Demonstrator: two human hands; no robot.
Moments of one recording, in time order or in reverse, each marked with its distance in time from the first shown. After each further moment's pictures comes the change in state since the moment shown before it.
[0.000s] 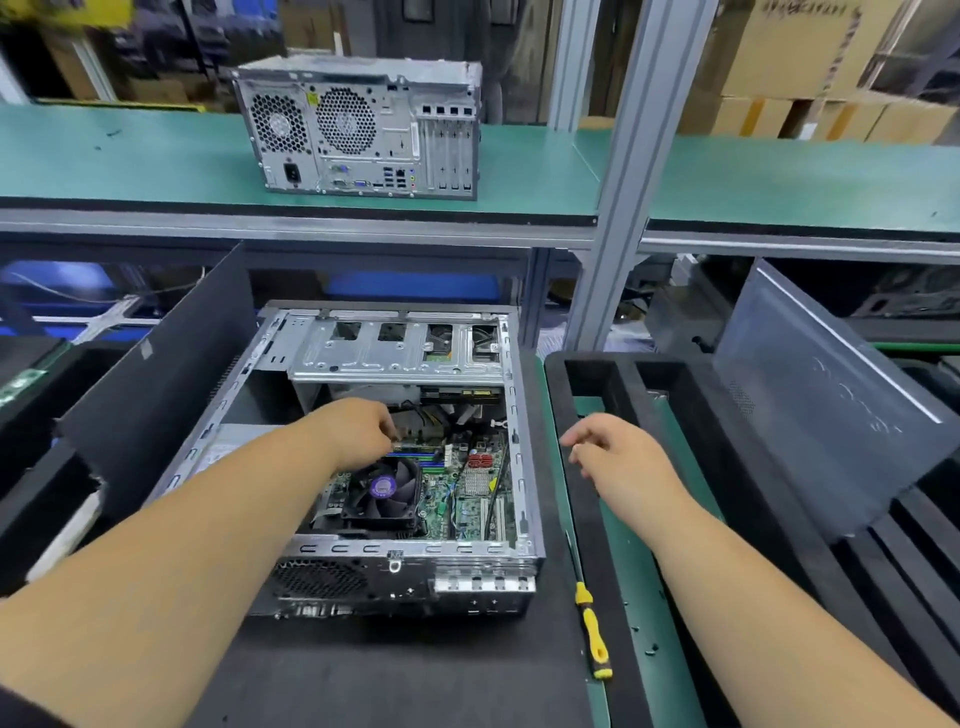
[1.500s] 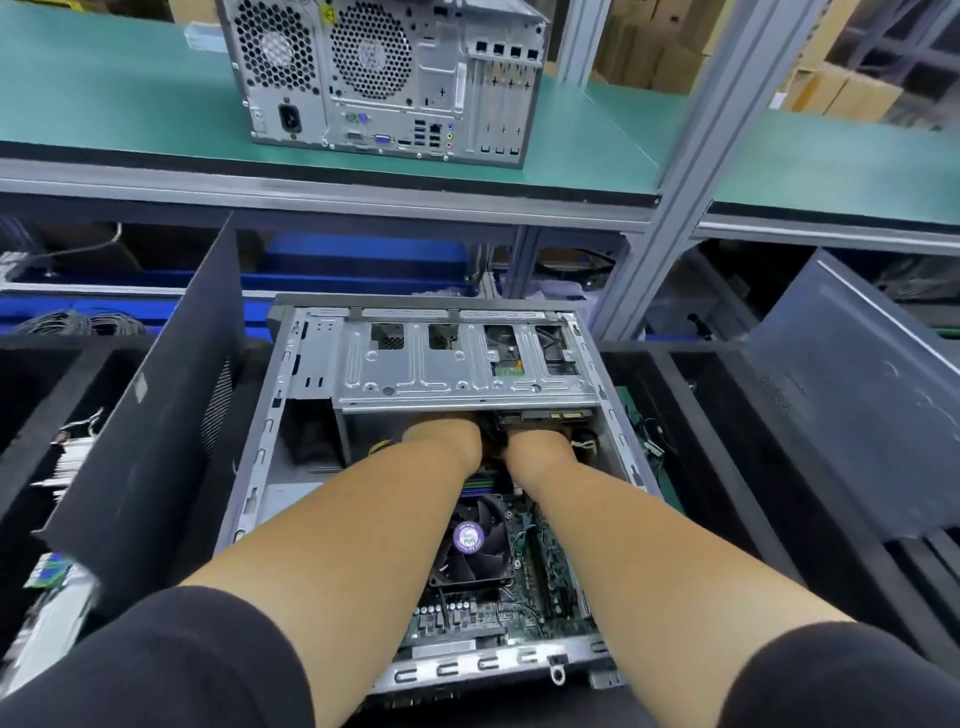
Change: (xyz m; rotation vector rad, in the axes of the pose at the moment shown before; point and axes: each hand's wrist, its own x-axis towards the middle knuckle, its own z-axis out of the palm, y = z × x) left_hand 0.105 -0.007 0.032 0.135 -0.244 0.078; right_hand 0.138 -0.051 0.191 -0.996 -0.294 0.073
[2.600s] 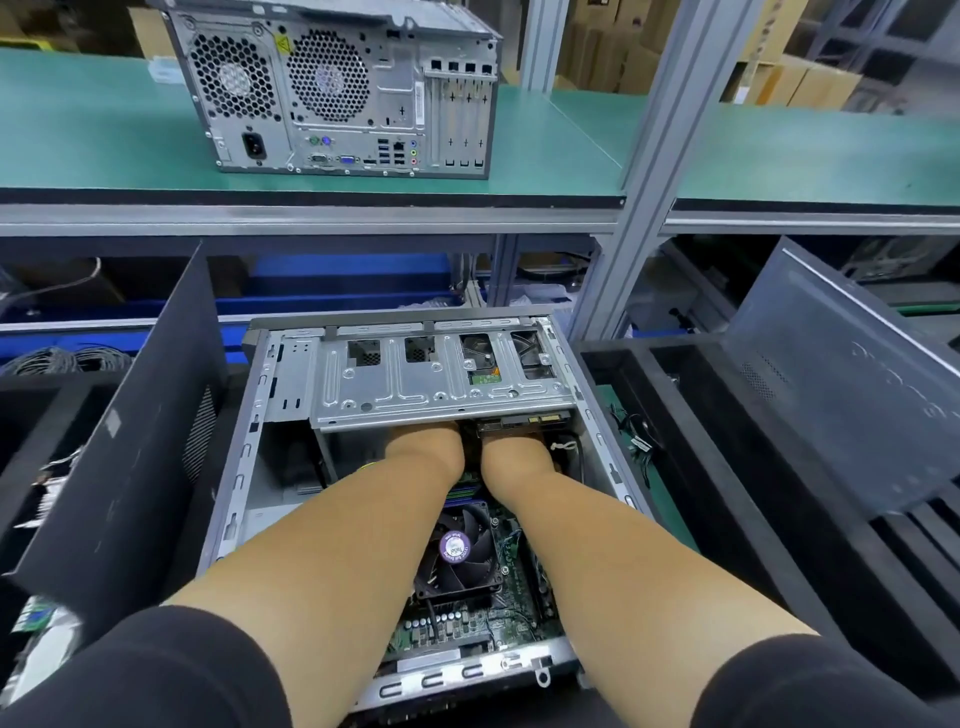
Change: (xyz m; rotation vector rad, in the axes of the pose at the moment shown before) left_hand -0.003 0.002 -0.002 -0.071 0.137 -0.069; right_hand -0.010 -0.008 0.001 0.182 0.095 -0.001
